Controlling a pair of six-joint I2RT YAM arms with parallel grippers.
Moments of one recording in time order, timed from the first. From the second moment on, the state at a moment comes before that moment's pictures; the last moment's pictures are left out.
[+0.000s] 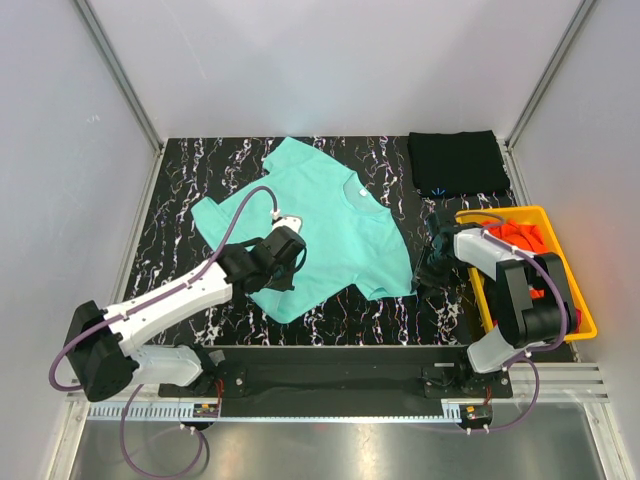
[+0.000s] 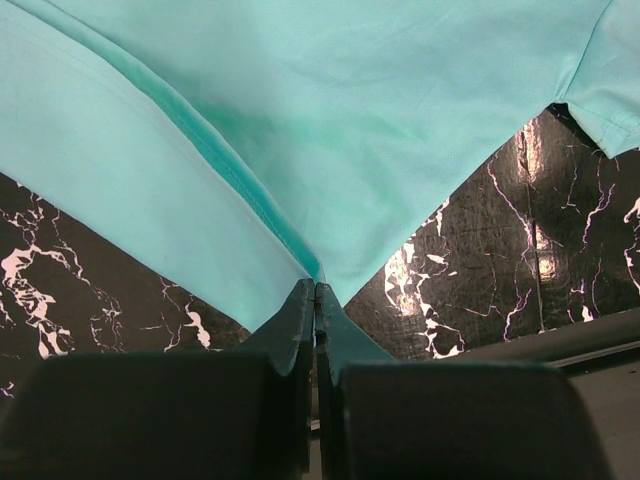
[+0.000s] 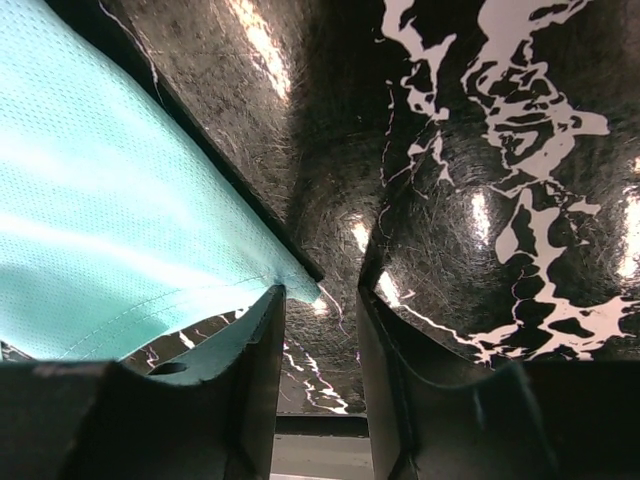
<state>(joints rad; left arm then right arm) -0.87 1.24 0.98 -0.77 -0.30 -0.55 0.19 1.58 0.84 -0.70 -0.11 0.59</state>
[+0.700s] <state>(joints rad) -0.87 1.16 0.95 -0.78 -0.30 -0.56 0.19 1.63 0.88 -0.68 -0.16 0.52</state>
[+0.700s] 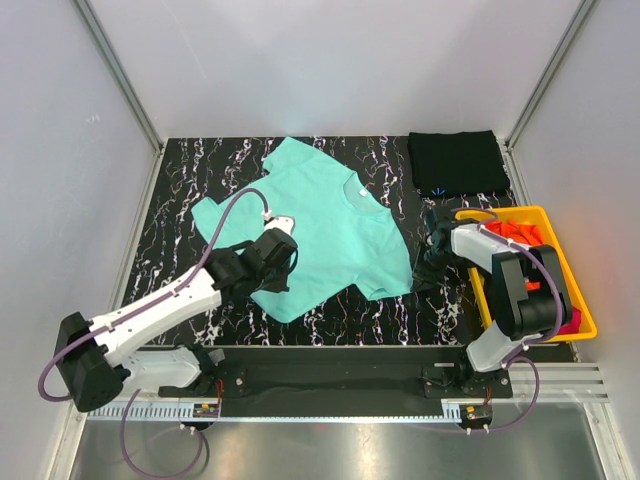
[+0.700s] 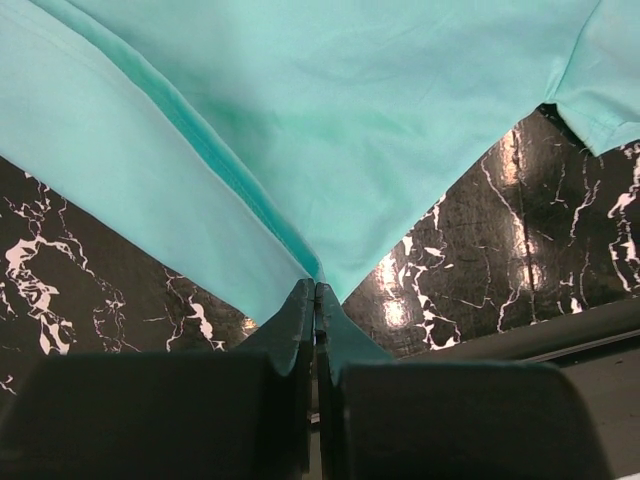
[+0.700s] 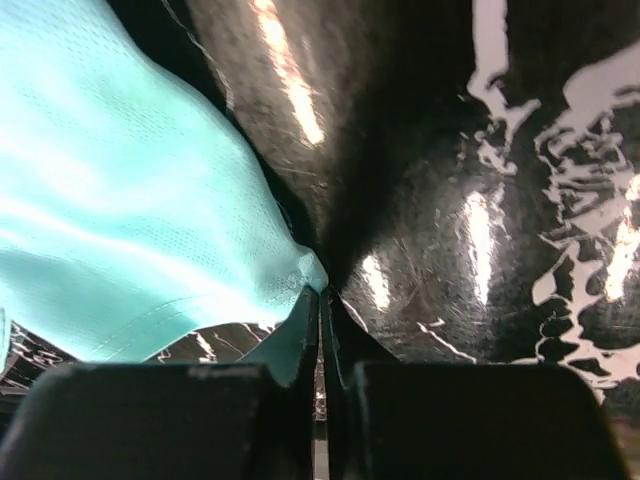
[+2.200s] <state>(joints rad) -0.80 0.52 1.59 -0.79 -0.60 -0.30 0.17 0.75 1.70 -0.65 -0.18 0.58</state>
